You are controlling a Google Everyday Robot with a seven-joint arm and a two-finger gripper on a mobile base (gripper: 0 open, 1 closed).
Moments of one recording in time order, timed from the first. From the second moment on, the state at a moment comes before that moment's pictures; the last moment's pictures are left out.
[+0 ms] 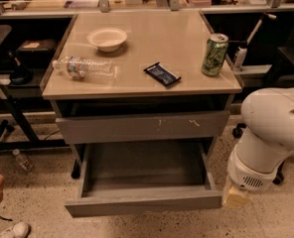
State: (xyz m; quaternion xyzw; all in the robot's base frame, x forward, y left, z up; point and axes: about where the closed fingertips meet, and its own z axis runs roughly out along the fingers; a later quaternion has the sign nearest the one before) arm 0.341 -0.206 0.707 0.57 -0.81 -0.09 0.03
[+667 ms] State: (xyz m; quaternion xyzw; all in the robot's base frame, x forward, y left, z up) arm 0.359 -0.198 0.633 0.55 -0.82 -0.11 0.07
